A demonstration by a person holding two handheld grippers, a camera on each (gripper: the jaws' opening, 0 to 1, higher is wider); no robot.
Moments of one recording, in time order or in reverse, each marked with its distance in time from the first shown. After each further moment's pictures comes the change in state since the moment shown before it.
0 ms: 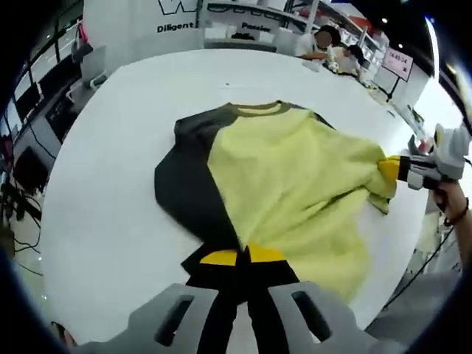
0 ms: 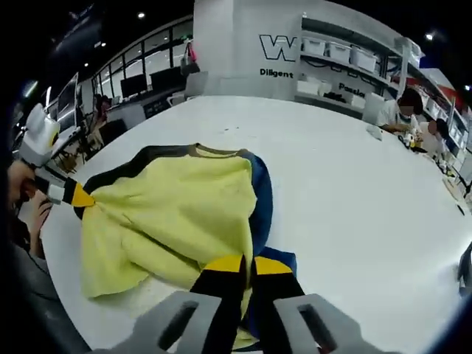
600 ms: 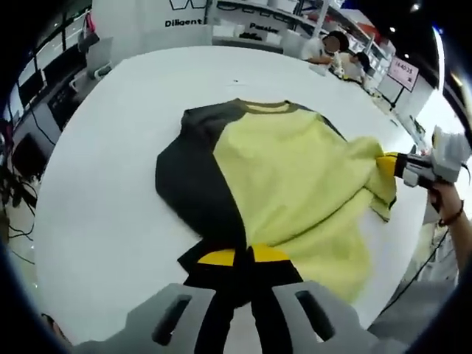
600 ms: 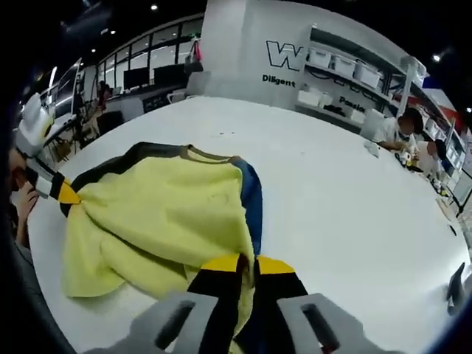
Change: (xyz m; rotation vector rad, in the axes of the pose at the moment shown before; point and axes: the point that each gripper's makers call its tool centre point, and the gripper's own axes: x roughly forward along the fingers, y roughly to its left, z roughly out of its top) left arm 0.004 0.007 -0.007 -0.069 -0.011 -0.014; right arm 0.017 -0.015 0.016 -0.064 -0.030 -0.049
